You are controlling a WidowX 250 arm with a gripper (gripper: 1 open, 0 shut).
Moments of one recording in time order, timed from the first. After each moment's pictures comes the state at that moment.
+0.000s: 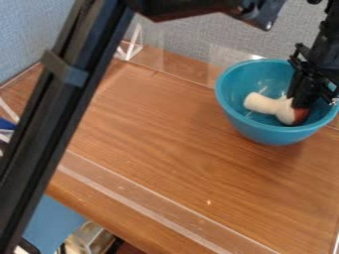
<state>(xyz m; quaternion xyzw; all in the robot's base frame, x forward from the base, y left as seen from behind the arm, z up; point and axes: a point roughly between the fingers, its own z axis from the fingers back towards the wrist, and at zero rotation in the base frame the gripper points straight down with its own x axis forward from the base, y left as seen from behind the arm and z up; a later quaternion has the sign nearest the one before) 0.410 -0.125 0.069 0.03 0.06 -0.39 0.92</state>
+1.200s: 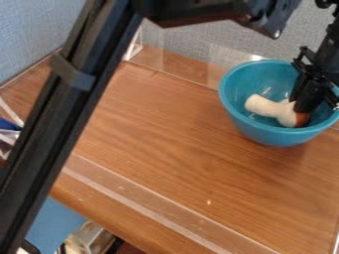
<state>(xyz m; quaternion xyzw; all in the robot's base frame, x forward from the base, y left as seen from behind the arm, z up) 0.400 -0.132 0.067 0.04 0.09 -0.41 0.91</state>
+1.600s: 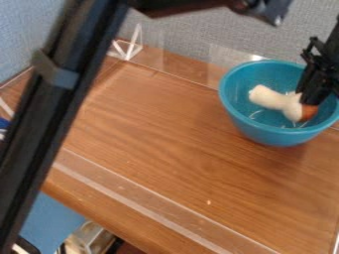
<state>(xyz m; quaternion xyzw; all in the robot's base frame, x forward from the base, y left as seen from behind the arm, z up) 0.391 -0.134 0.097 0.05 0.08 -0.43 0.90</state>
